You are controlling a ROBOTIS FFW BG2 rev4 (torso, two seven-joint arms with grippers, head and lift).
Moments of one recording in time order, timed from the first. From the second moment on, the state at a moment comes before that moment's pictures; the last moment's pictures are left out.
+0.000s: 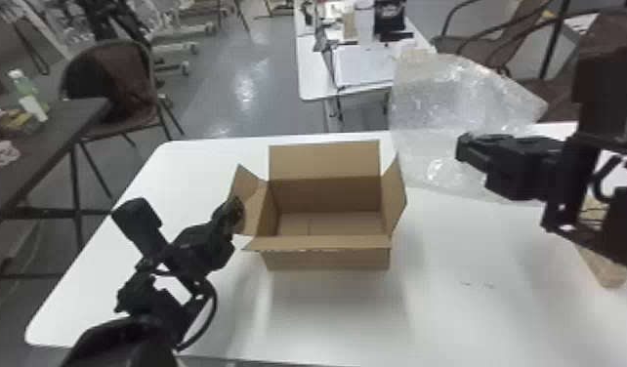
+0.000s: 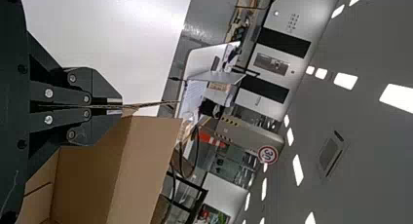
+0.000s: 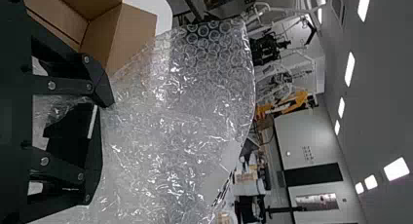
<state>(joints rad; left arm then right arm) 0.18 0.00 0.30 -1.95 0.37 0.40 -0.33 -0.16 -0.04 0.08 -2.19 -0.32 1.07 0.27</state>
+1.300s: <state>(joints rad) 0.22 0.05 0.15 -1.94 0.45 0.27 -0.11 -0.44 -0.01 0.26 -1.70 -0.67 0.97 0.47</state>
